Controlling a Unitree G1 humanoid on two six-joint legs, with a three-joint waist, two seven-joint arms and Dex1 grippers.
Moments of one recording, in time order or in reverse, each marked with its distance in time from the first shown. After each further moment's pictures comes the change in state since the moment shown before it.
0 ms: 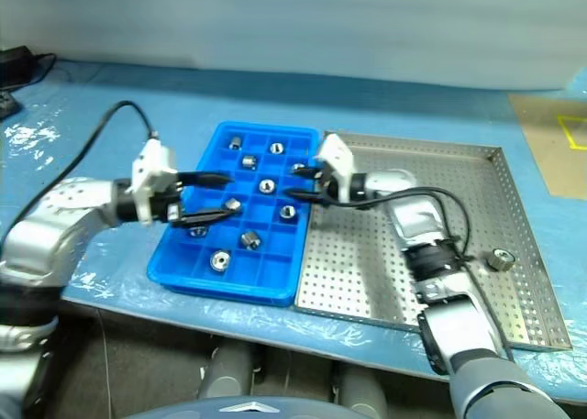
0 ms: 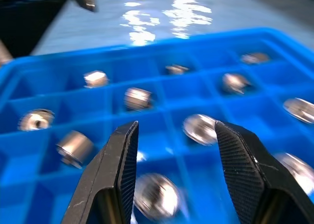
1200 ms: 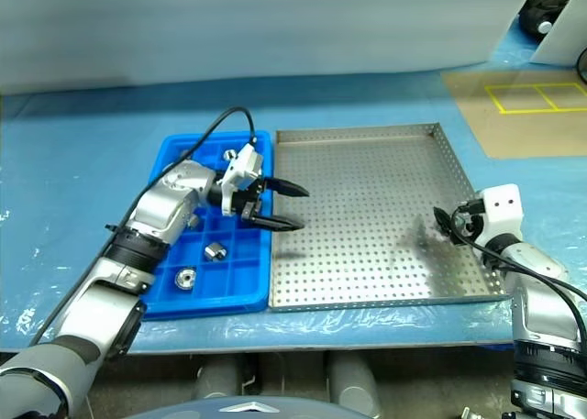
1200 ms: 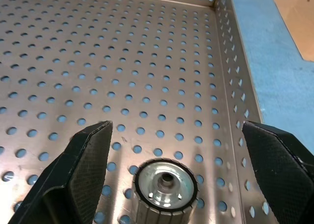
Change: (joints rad) left arm -0.283 -0.339 -0.204 0.470 0.145 -0.249 -0.287; right arm 0.562 -0.178 -0.493 -0.180 -0.009 0.023 -0.497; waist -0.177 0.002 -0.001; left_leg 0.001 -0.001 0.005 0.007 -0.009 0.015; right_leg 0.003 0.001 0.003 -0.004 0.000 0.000
